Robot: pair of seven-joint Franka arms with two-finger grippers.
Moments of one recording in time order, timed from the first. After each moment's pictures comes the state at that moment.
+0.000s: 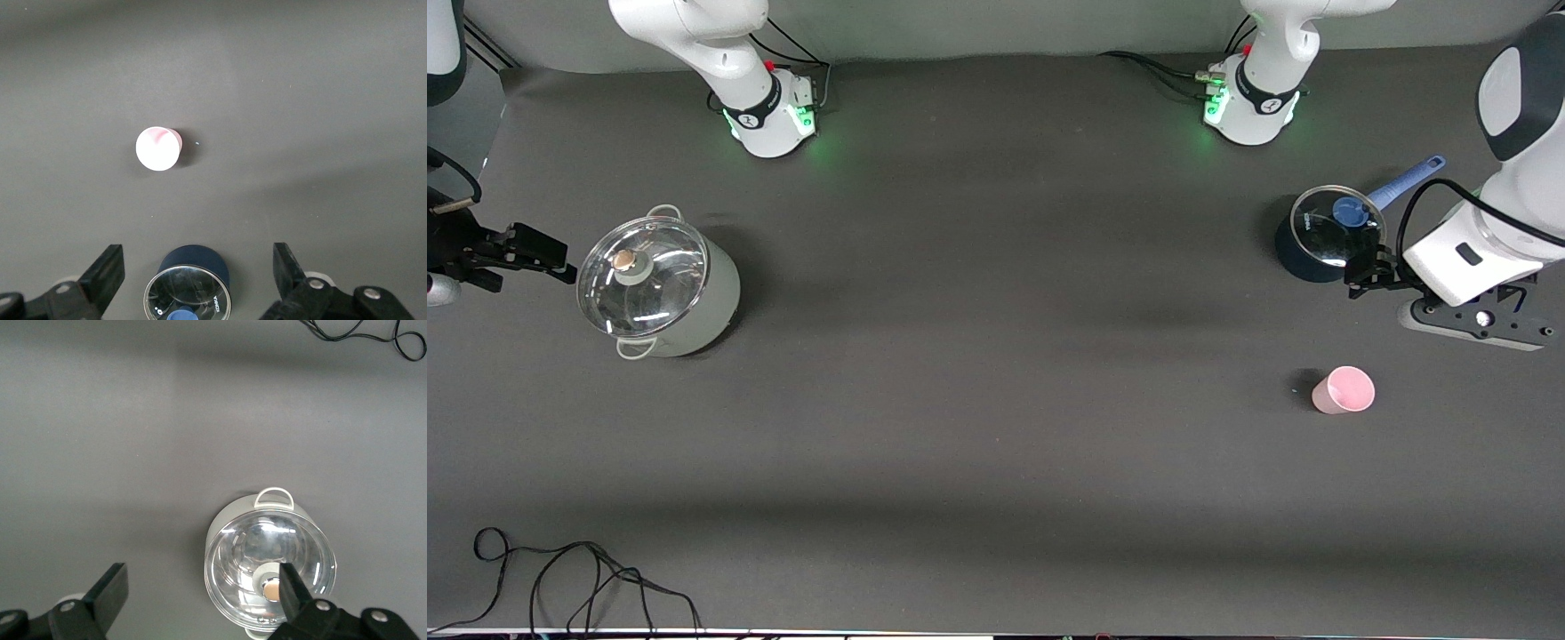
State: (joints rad) left arm -0.02 0.09 -0.09 -1.64 0.07 1.69 0.12; right arm 0.04 0.02 -0.11 -1.60 0.01 1.61 -0.13
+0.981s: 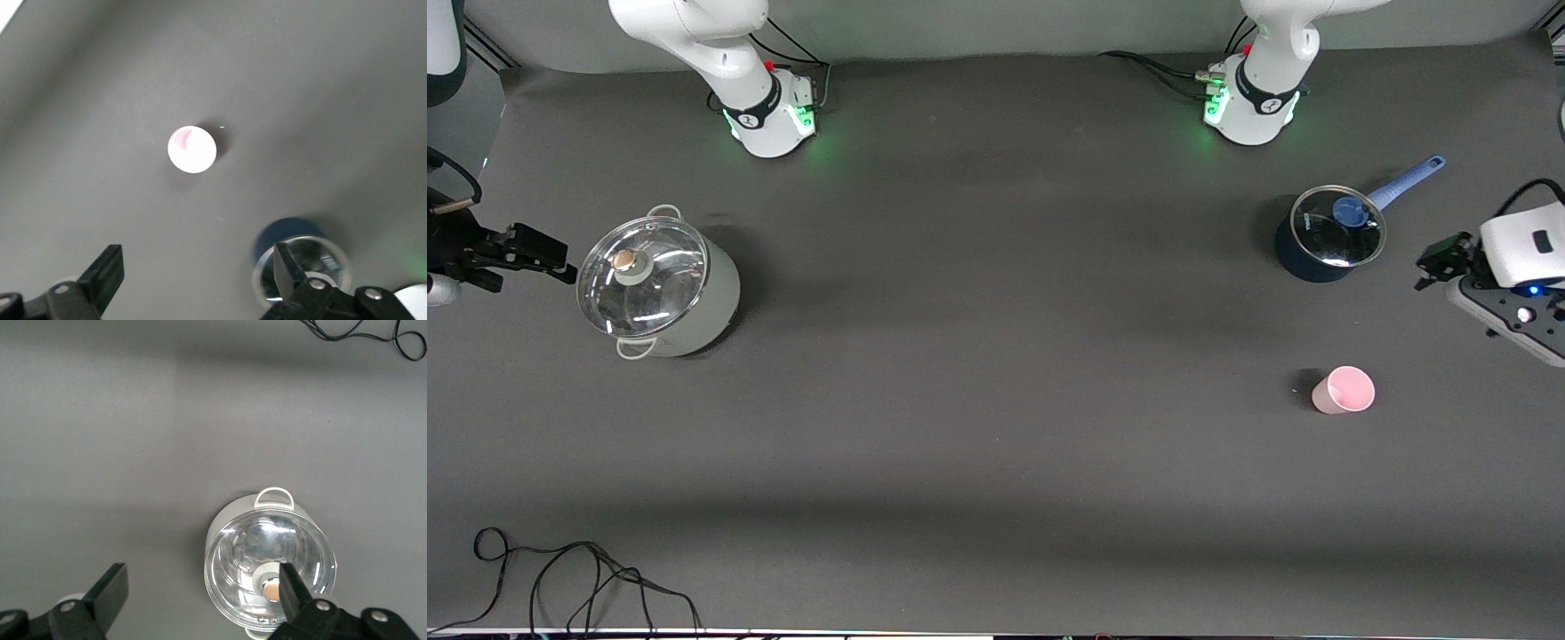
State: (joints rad) left arm 0.13 0.13 -0.08 -1.64 0.07 1.75 0.91; right arm 0.04 0.02 -0.11 -1.60 0.01 1.61 -0.13
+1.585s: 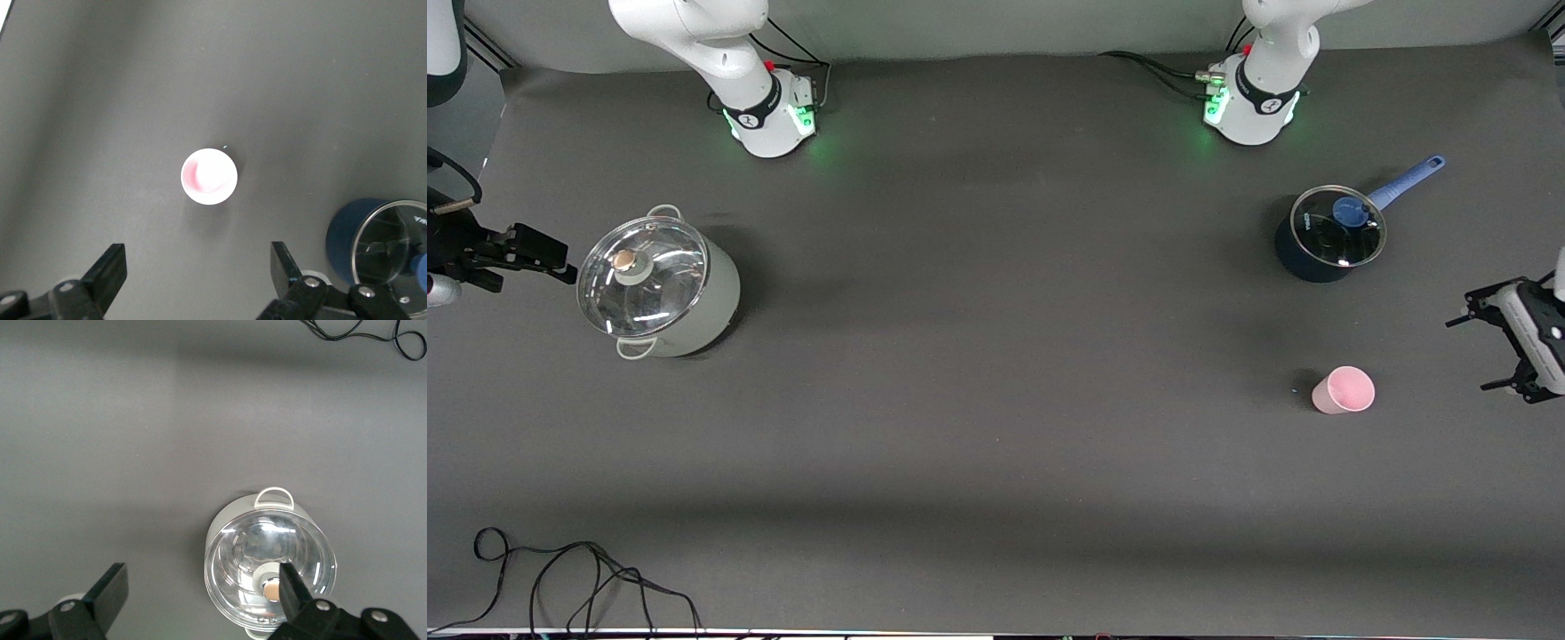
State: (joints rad) left arm 0.33 0.31 -0.08 -1.61 -0.21 1.84 1.60; right arm 0.04 0.02 -0.11 -1.60 0.01 1.61 -0.13
